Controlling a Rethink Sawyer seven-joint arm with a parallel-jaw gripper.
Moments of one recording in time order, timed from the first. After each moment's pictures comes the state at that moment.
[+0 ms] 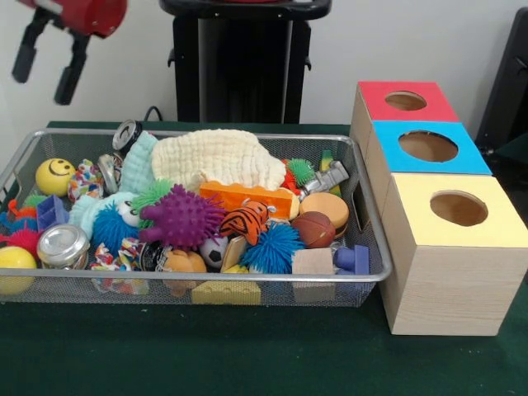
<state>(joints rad) -0.22 -0.69 -0.41 1.67 0.44 0.17 1.40</state>
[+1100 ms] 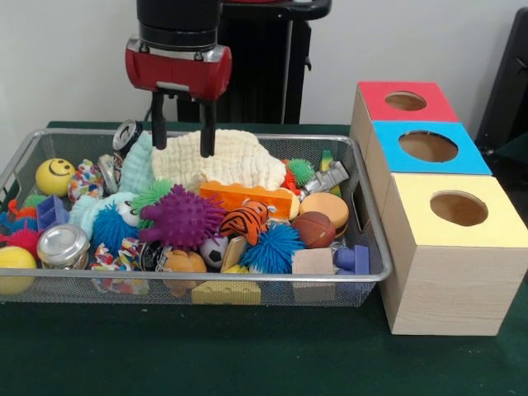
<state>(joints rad) -0.30 -0.69 -0.15 1.67 0.23 0.46 1.40</state>
